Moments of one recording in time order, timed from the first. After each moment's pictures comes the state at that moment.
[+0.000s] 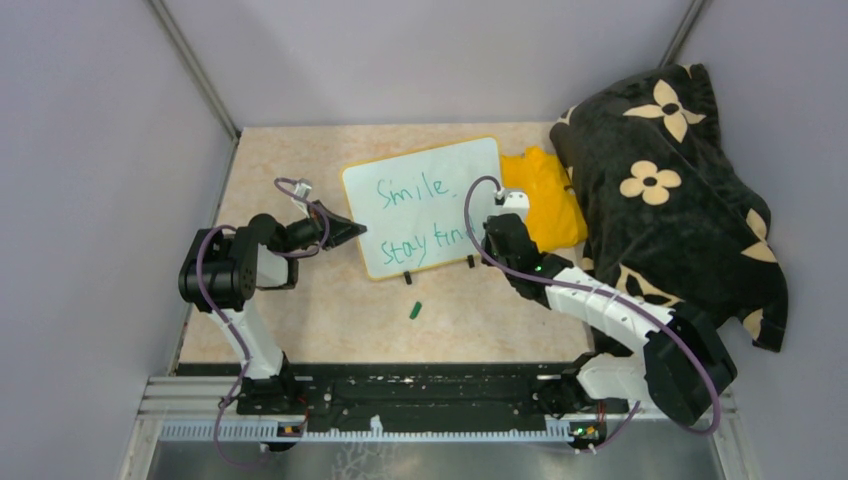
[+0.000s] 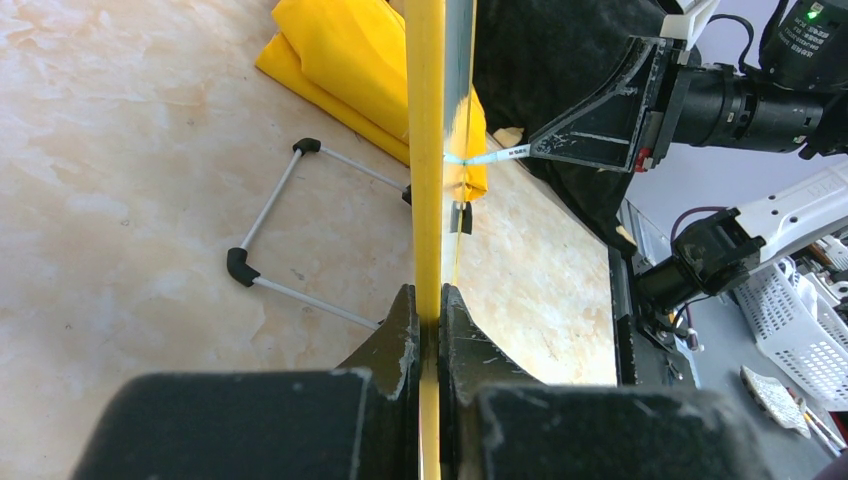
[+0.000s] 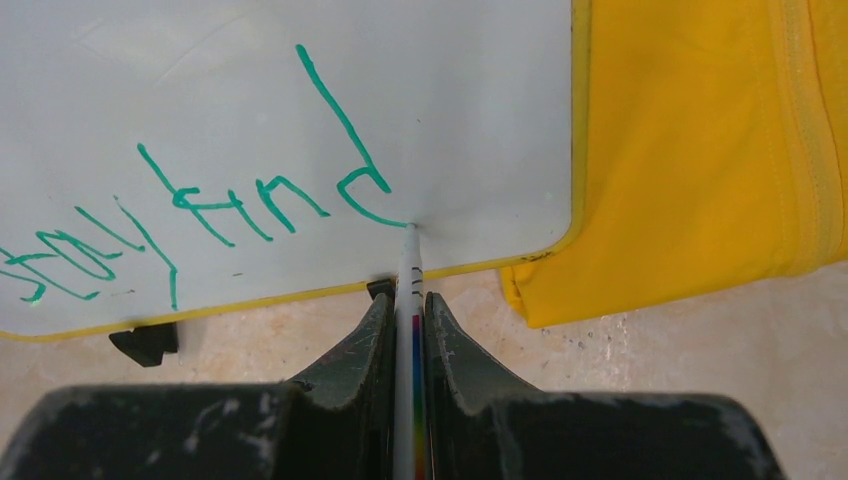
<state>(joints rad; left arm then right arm) 0.02 1.88 0.56 1.55 1.18 -0.80 0.66 1.22 0.70 -0.08 0.39 0.46</state>
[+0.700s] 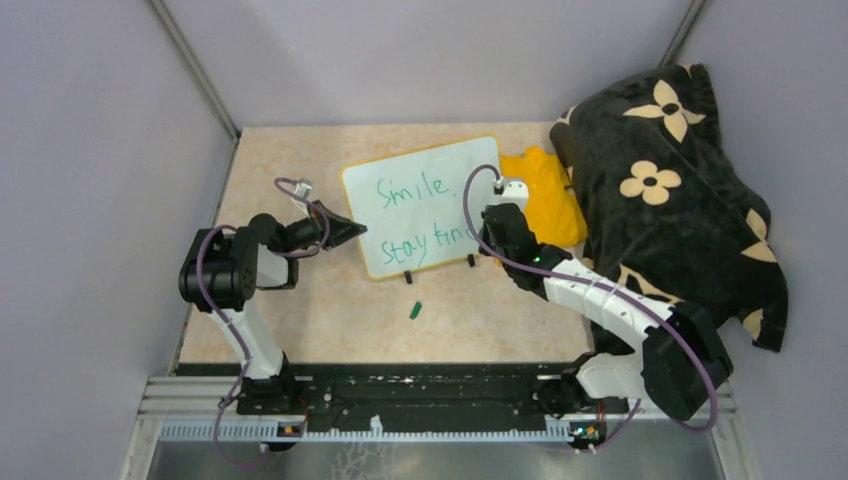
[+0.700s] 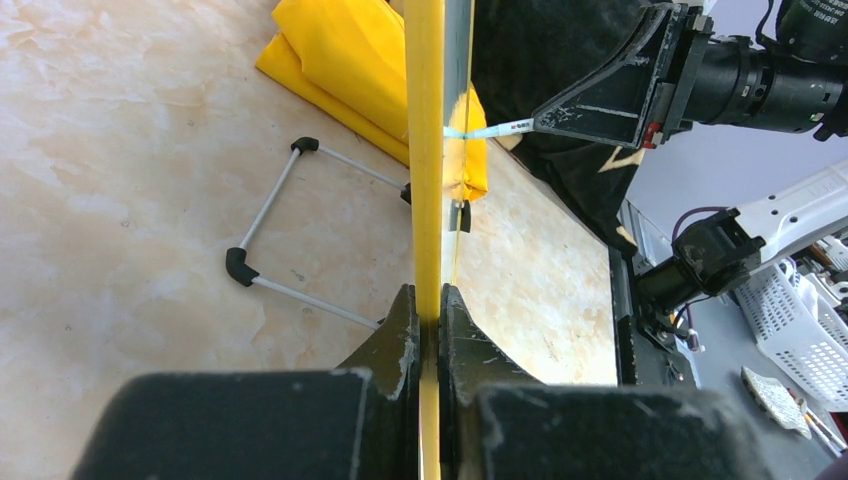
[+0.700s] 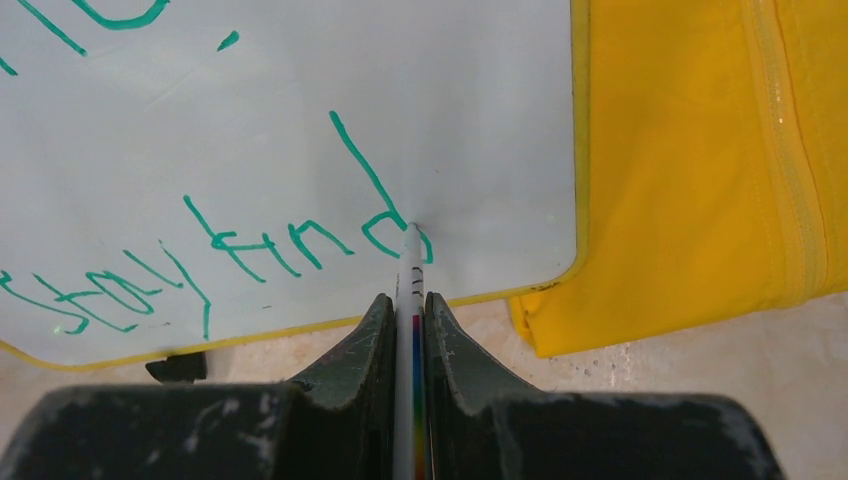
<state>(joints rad) 0.02 1.88 0.56 1.55 1.18 -0.80 0.66 1.24 0.77 -0.10 0.40 0.46</state>
